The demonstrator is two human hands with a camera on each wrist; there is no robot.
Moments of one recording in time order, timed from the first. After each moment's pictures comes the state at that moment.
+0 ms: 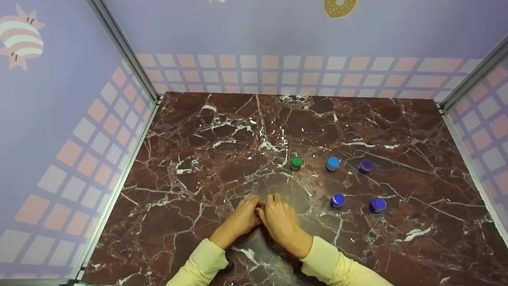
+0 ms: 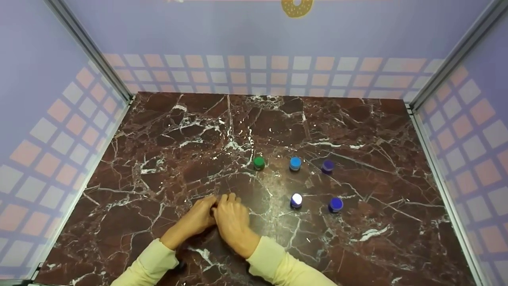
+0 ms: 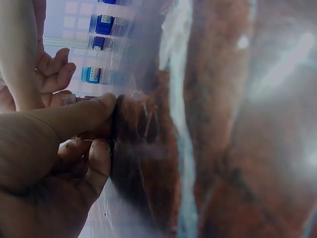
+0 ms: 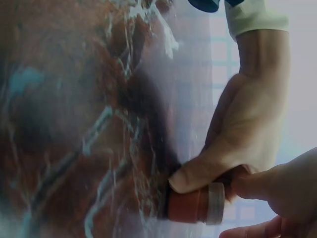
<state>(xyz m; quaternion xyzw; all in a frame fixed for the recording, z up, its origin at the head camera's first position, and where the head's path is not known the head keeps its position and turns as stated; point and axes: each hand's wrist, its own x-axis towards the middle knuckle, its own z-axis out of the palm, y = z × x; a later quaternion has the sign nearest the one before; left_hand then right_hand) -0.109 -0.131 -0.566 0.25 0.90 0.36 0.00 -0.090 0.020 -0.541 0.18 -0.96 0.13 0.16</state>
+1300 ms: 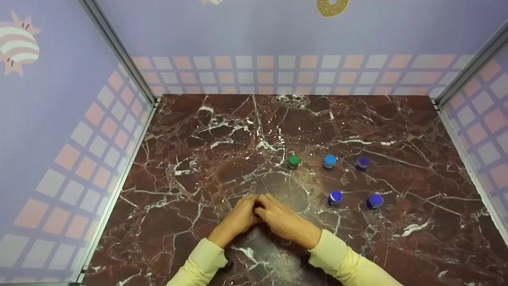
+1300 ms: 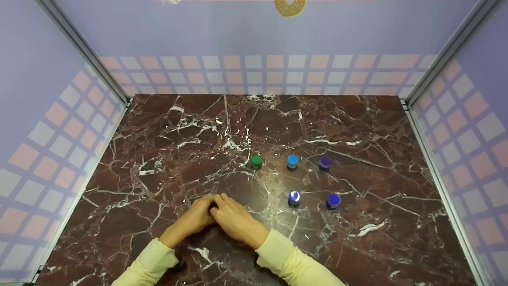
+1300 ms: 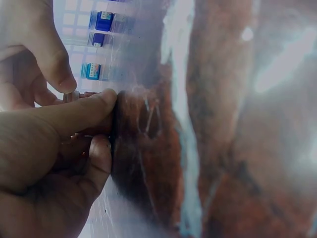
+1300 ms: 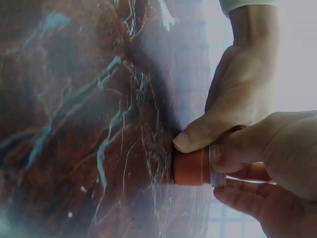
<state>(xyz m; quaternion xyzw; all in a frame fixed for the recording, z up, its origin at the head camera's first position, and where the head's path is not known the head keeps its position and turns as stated) -0.111 -0.132 -0.566 0.24 0.90 0.36 0.02 -0.109 0.052 -0.536 0.48 -0.86 0.16 0.07</state>
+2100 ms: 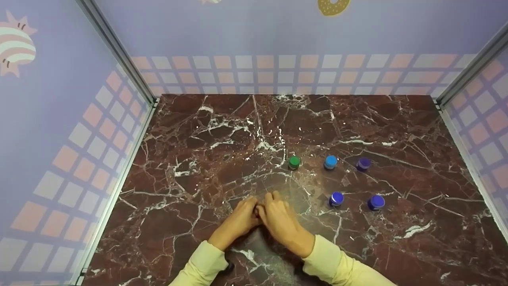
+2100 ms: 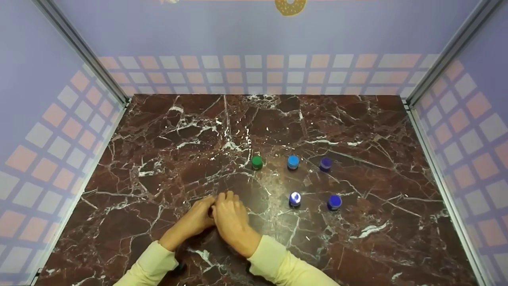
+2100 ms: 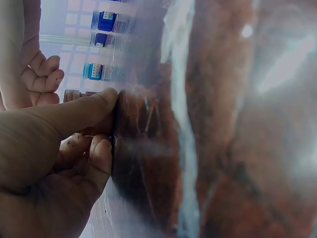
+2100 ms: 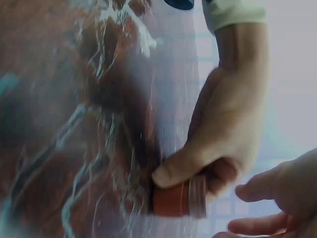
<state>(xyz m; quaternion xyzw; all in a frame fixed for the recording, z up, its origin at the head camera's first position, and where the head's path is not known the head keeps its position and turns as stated) -0.111 -0.135 -0.568 0.24 0.90 0.37 0.03 -0.094 0.027 -0.528 0.21 -0.94 0.23 0.13</state>
